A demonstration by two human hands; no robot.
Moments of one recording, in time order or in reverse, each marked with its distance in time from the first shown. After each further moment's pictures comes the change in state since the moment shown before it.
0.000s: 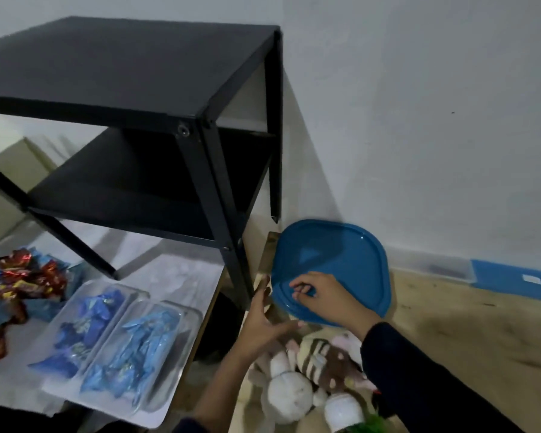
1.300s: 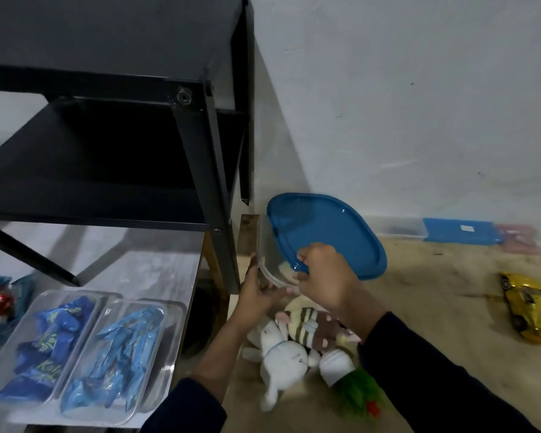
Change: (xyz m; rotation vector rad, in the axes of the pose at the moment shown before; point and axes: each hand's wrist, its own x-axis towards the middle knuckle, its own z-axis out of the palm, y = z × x) left_hand 0.007 0.019 0.004 -0.142 -0.137 0.100; right_hand -0.047 -0.067 -0.012 -0.362 0.251 0.223
